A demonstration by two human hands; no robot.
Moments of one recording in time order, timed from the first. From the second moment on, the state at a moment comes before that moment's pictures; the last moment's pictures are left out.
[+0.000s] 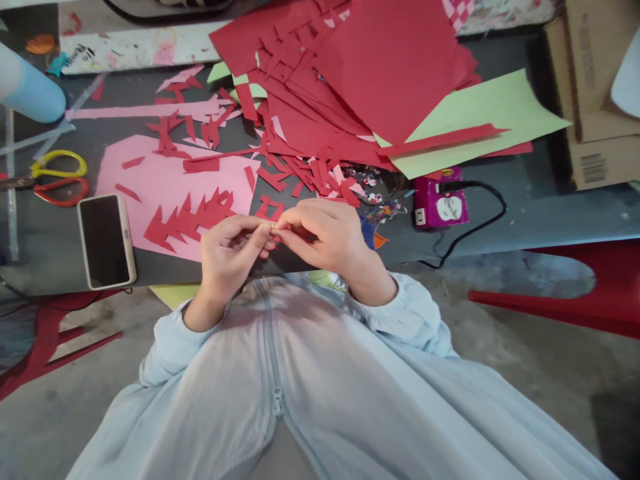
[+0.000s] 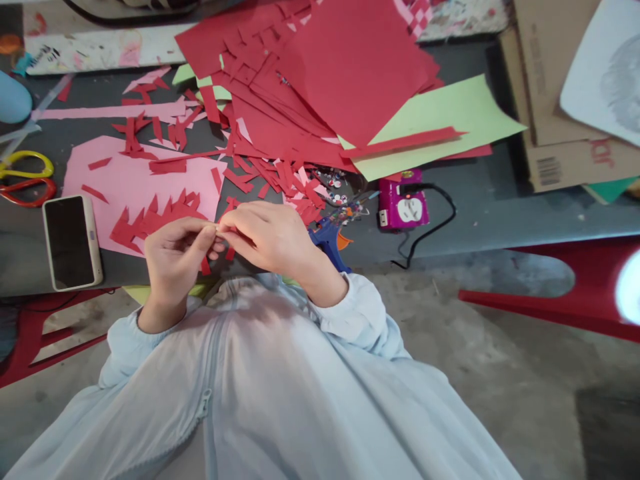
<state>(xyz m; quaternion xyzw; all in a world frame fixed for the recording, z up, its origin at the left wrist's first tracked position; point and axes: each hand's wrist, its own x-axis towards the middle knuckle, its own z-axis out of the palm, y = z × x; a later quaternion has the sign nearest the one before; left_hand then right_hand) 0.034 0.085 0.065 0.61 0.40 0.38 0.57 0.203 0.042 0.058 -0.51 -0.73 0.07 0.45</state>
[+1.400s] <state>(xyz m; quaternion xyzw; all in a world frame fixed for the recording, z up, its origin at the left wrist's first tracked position) 0.036 0.088 0.057 0.53 0.39 0.31 0.69 0.209 0.040 0.060 -0.53 -0.74 0.15 0.39</state>
